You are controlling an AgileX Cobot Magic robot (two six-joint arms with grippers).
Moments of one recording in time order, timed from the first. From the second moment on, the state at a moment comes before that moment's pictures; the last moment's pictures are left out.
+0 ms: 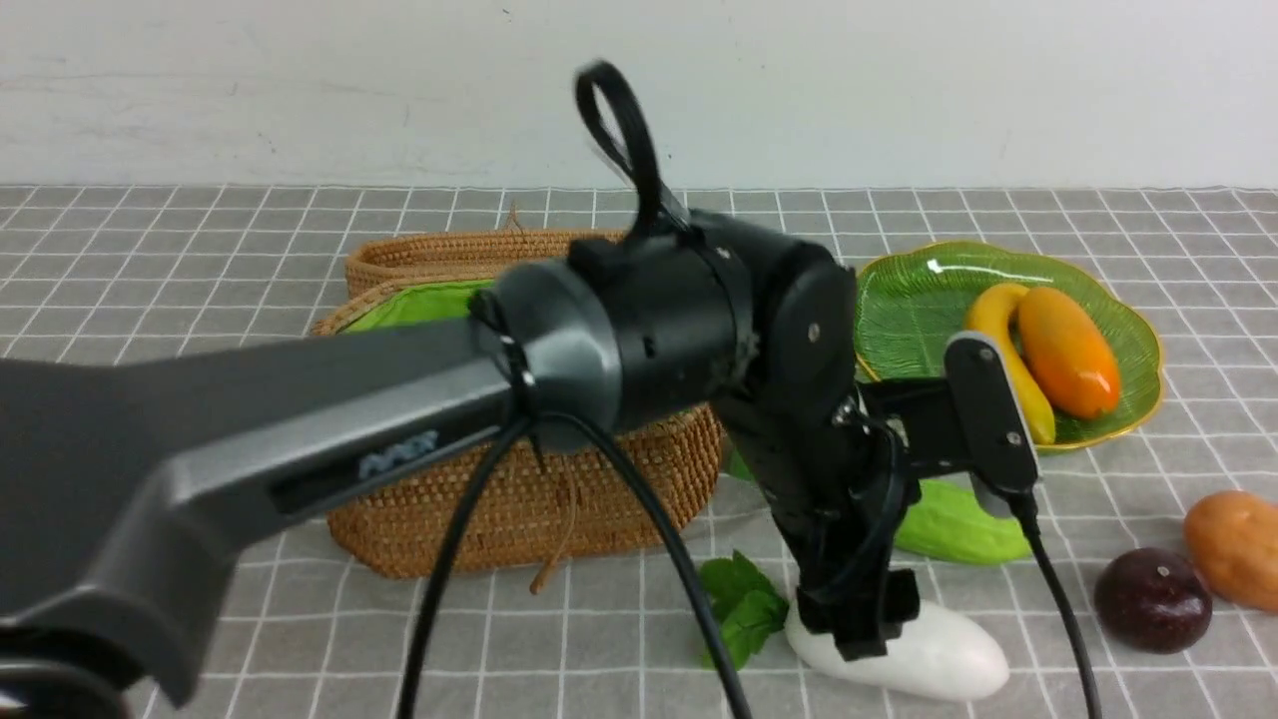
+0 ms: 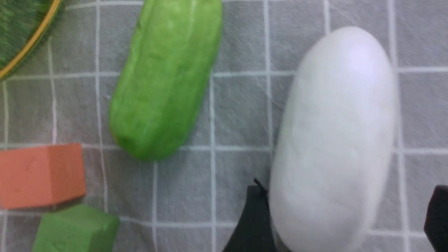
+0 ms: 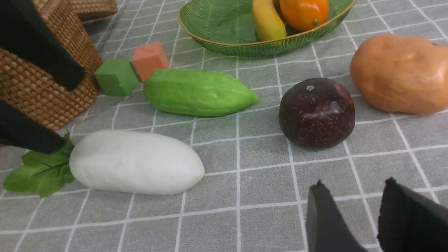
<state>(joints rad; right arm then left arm) -0.06 -0.01 0.02 0.35 0.42 -0.15 -0.84 2.04 -1.67 -0.19 0.77 0.82</state>
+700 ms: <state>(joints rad) -0.06 -0.01 0.02 0.35 0.42 -0.15 -0.83 2.15 -1.69 -0.26 0.86 0.82</state>
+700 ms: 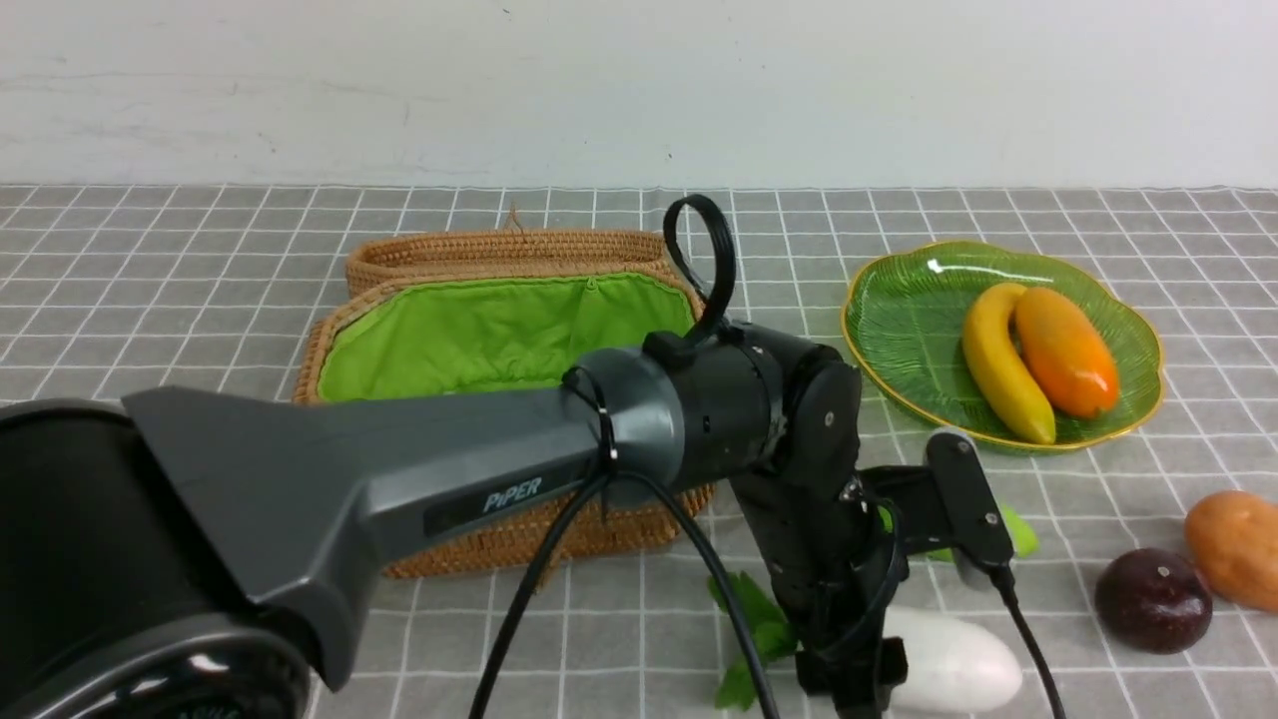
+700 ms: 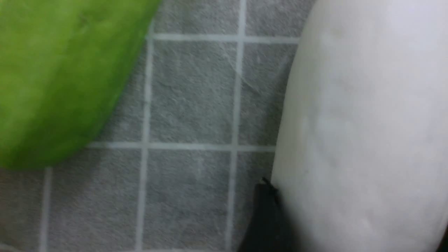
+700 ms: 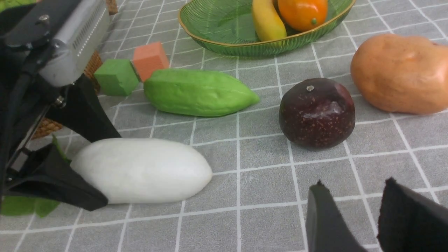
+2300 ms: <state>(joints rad) -0.06 -0.01 0.02 0.35 0.42 -0.15 -0.20 1.91 -1.71 -0.17 1.06 0.68</state>
